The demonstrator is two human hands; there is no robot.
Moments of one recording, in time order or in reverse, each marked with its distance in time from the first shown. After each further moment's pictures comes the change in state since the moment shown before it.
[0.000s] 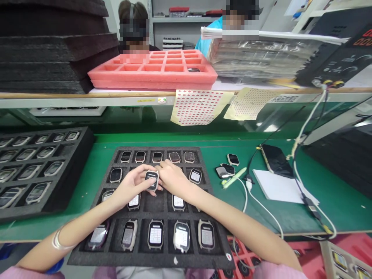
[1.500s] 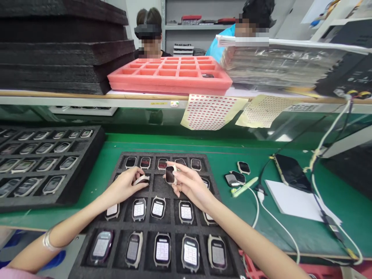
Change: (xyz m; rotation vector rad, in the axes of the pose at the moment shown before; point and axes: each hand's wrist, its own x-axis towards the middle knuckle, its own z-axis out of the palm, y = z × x) left_hand -0.017 -0.003 -0.057 1.326 0.190 0.105; right_hand -0.032 -0.011 -0.016 1.601 0.162 0.334
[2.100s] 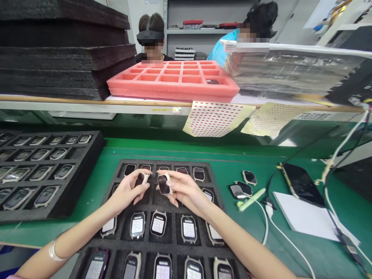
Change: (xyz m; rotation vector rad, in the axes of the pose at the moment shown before) left_hand 0.018 0.018 0.006 -1.117 -0.012 -0.179; right_hand 0.026 -0.004 0.001 0.061 -0.177 0.037
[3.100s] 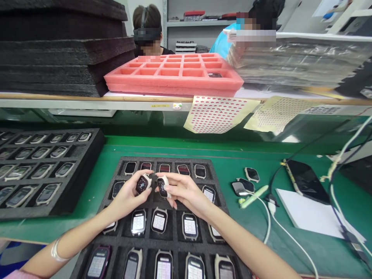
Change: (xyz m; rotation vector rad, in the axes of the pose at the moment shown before) left_hand -0.011 -0.005 0.001 0.394 0.007 0.211; right_hand -0.004 0.002 0.004 -0.105 0.032 0.030
